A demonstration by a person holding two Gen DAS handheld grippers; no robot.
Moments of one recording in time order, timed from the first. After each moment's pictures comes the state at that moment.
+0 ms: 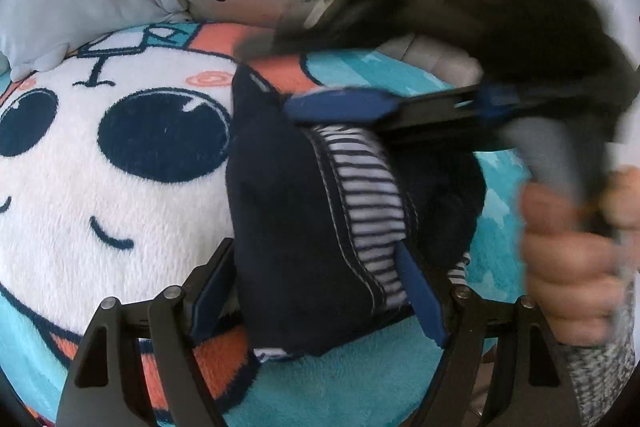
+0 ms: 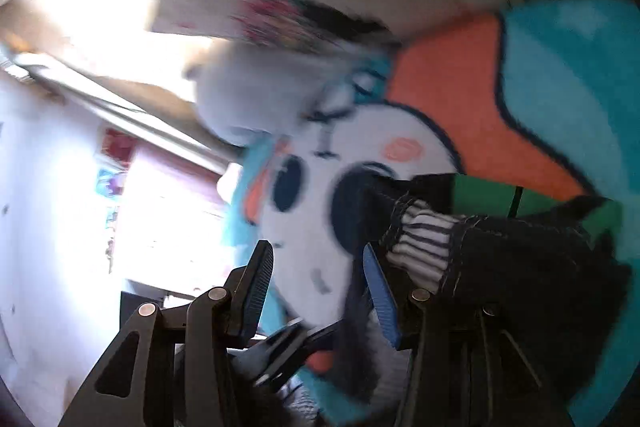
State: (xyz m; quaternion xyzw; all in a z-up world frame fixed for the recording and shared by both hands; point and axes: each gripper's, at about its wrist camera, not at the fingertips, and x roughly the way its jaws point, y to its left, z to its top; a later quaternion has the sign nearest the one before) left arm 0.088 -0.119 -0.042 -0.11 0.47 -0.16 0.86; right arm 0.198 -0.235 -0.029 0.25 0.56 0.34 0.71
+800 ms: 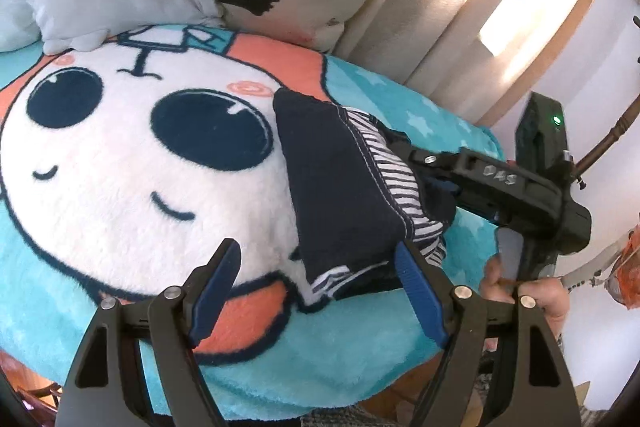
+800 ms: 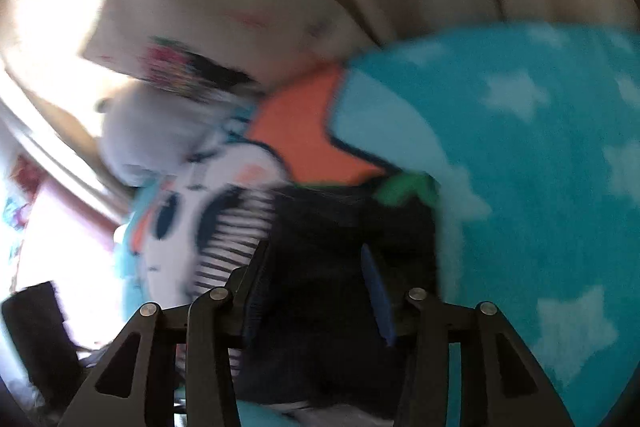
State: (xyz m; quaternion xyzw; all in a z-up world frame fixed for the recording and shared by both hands) left arm 0.063 -0.076 -0.014 -0.17 0.46 -0.16 0.86; right arm 0.134 -0.304 -0.026 0.22 0.46 0.19 0.84
